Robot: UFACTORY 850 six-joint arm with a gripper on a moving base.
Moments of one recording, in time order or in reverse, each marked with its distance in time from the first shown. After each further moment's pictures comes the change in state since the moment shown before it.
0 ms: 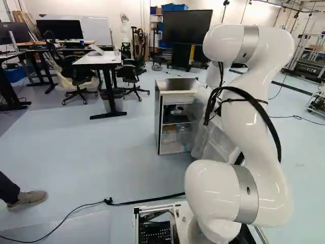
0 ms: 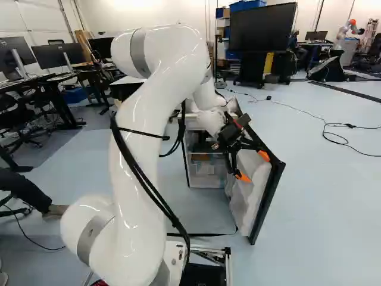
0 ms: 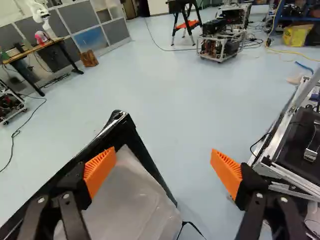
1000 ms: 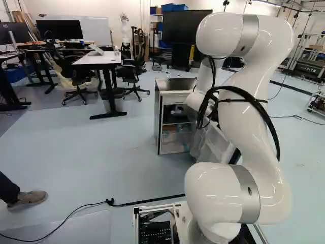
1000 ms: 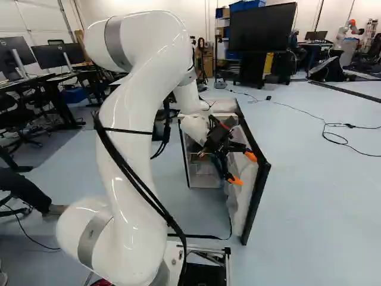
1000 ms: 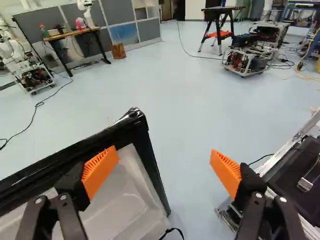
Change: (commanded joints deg) arm 8.9 6.2 14.1 -7.8 -2.0 0.0
